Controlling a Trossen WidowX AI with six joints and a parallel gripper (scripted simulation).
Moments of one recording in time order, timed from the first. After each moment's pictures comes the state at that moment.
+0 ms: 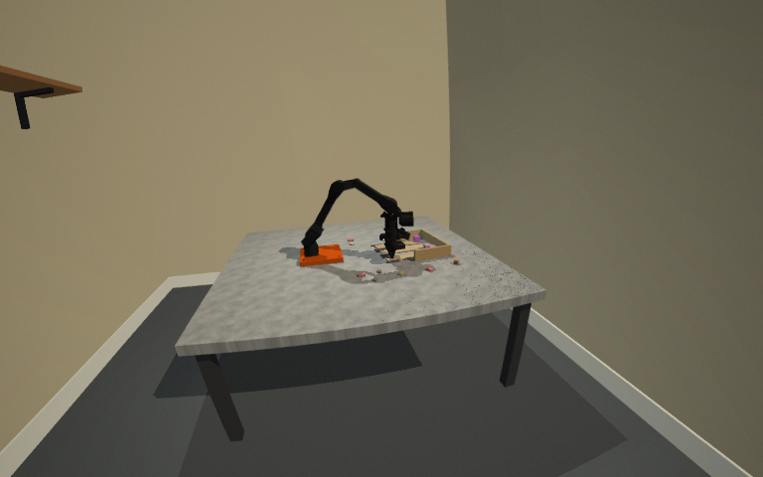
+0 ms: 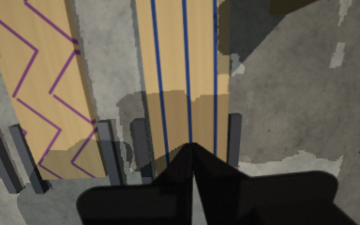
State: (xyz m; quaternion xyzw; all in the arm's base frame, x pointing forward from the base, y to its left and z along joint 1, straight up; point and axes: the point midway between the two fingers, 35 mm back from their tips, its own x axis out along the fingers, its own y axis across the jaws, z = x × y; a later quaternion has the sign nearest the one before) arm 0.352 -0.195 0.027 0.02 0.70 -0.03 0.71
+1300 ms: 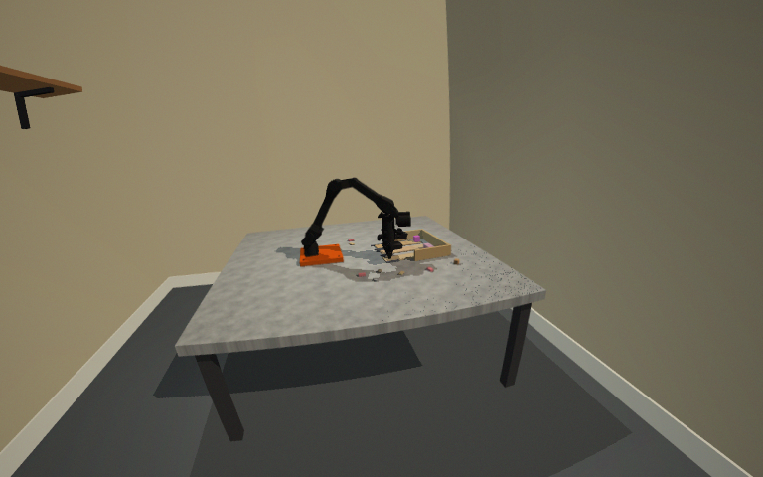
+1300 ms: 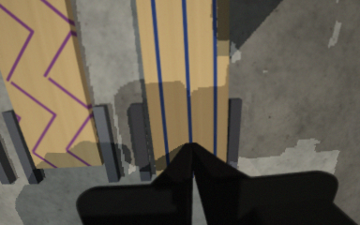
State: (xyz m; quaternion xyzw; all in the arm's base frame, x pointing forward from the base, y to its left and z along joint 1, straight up) arm 0.340 -0.194 0.026 0.02 0.69 -0.04 0.72
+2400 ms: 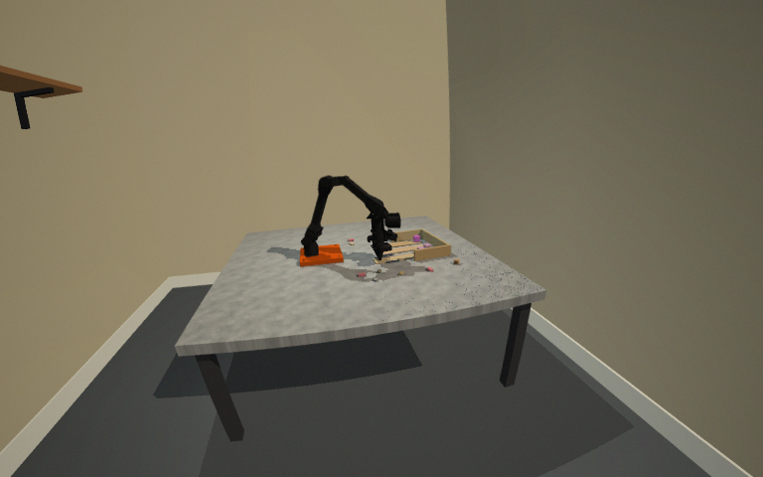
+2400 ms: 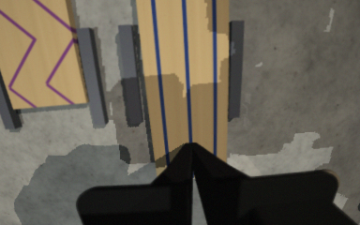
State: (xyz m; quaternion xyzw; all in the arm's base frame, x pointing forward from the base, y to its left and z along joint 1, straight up) arm 0.290 -0.190 0.023 0.02 0.69 -0.04 0.72
